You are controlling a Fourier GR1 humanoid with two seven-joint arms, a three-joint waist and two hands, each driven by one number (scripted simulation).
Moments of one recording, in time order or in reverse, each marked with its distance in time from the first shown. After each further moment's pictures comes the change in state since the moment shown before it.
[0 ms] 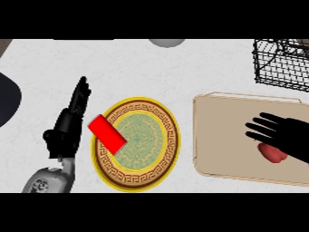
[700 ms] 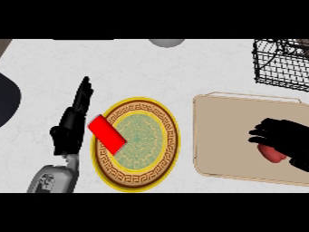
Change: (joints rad) left arm -0.019 -0.044 0.044 0.068 -0.030 -0.030 -0.043; right arm 0.013 0.118 -0.084 0.109 0.063 -0.078 -0.071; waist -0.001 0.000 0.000
